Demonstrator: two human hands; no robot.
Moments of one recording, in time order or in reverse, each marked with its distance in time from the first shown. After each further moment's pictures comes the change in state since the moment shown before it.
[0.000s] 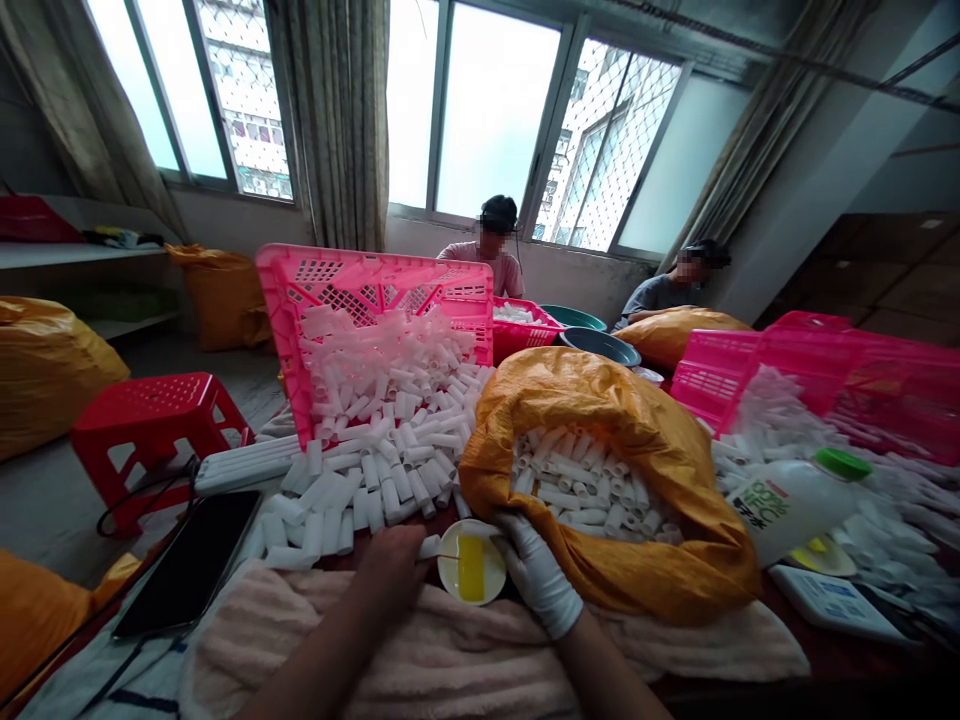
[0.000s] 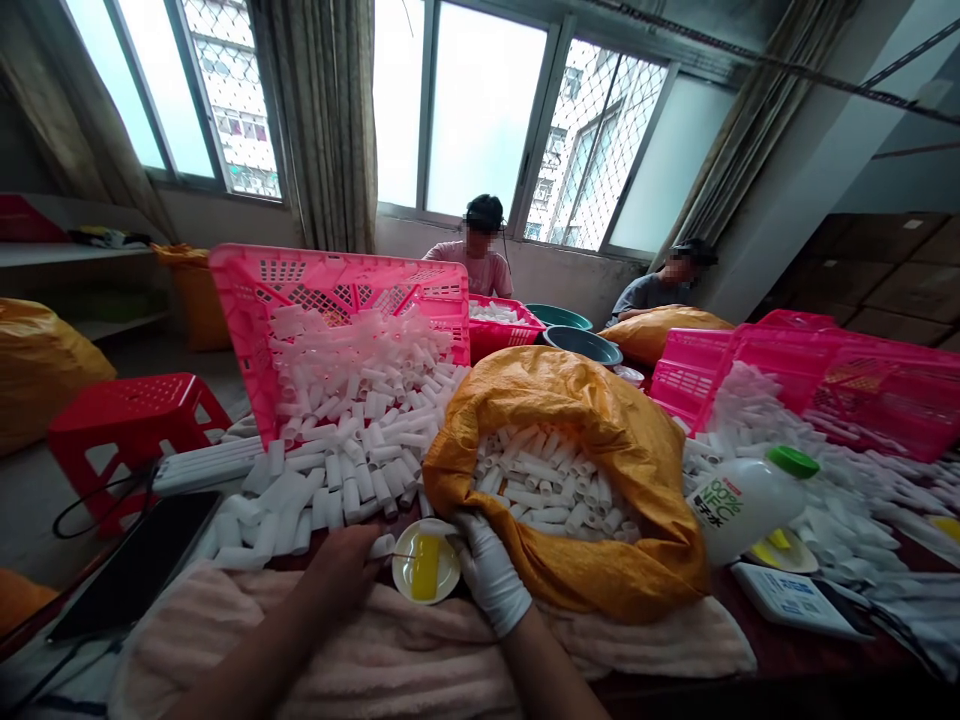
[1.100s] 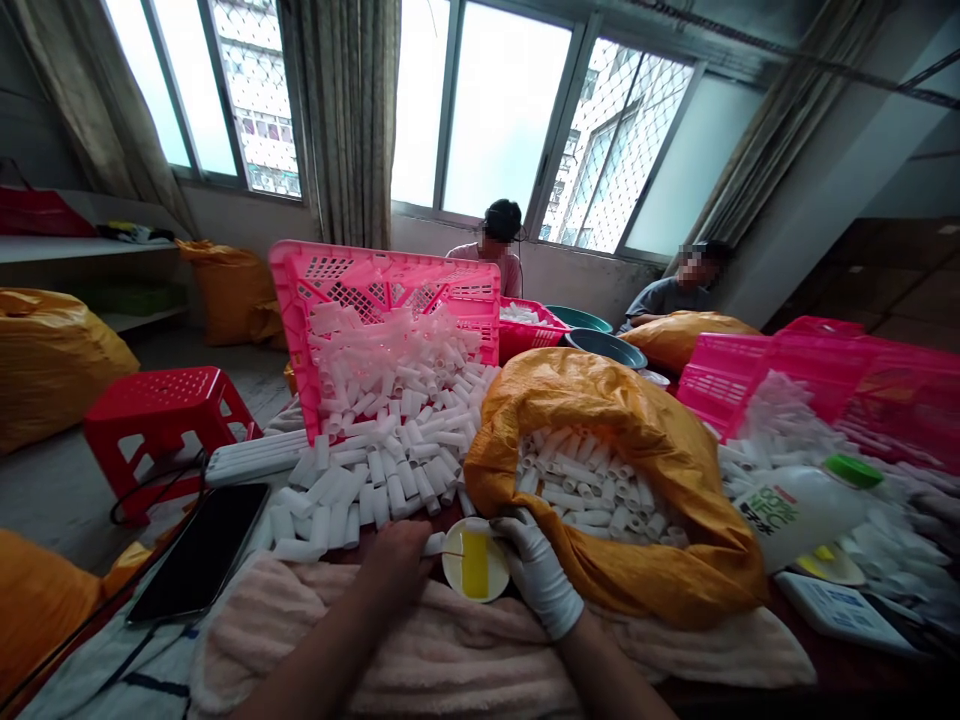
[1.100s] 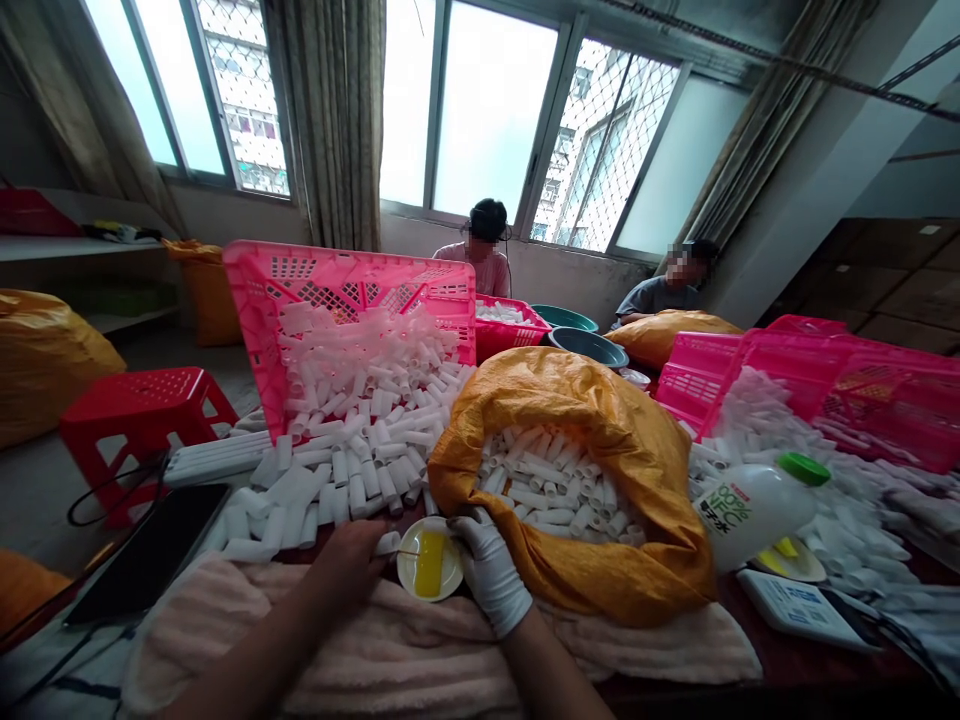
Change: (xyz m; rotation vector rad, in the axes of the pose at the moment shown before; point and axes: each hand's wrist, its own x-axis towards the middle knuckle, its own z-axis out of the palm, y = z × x) left_hand -0.001 -0.001 0.001 -0.009 0.044 0.029; right_hand 0.001 -0.003 0.005 -0.058 0.042 -0.167
